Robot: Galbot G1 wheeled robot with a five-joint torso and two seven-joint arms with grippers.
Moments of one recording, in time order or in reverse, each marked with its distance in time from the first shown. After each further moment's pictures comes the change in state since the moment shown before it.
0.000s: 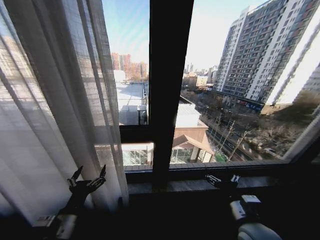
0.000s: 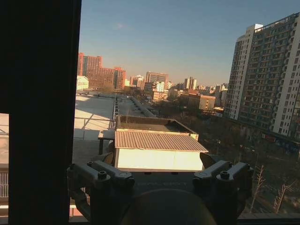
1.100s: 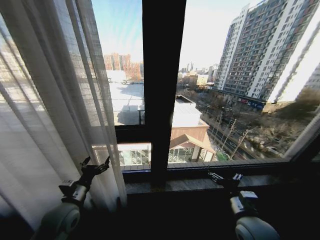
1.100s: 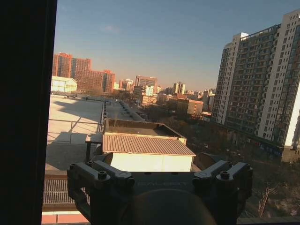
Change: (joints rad) left arm -0.291 0.225 0.151 0.228 -0.105 0.077 -0.014; right arm 0.091 -0.022 0.004 -0.086 0.001 0.010 0.029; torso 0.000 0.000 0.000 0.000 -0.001
